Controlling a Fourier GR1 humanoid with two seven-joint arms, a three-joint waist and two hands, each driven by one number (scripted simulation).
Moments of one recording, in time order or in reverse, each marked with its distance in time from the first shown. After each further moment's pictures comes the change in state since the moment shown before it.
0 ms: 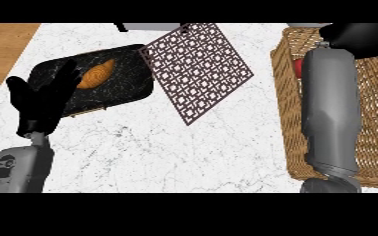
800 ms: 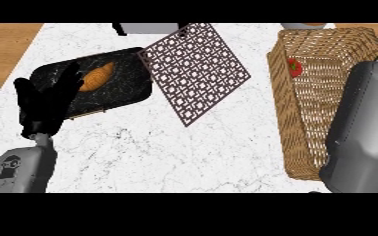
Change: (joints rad) left arm 0.005 -0.011 -0.006 0.022 -0.014 0.009 -0.006; right arm 0.124 0.006 0.062 -0.483 -0.066 -0.150 0.001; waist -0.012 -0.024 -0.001
